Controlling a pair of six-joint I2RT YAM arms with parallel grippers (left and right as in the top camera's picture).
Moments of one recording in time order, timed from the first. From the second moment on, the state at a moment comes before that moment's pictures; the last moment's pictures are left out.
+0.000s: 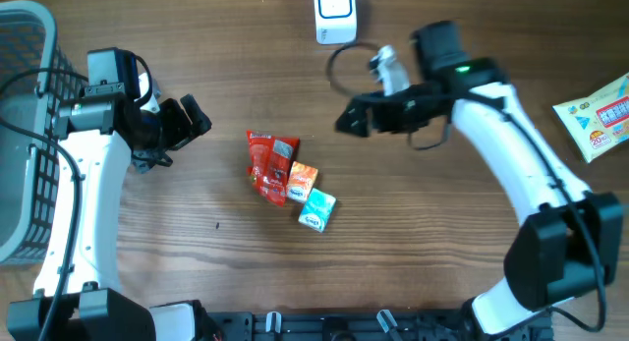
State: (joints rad) left arm 0.12 1.49 1.31 -1.08 0.20 -0.41; right arm 0.31 1.76 1.43 -0.92 -0.64 0.09
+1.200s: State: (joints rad) left arm 0.12 1.49 1.31 -1.08 0.20 -0.41; right arm 0.74 1.87 1.16 -0.70 -0.43 0.63
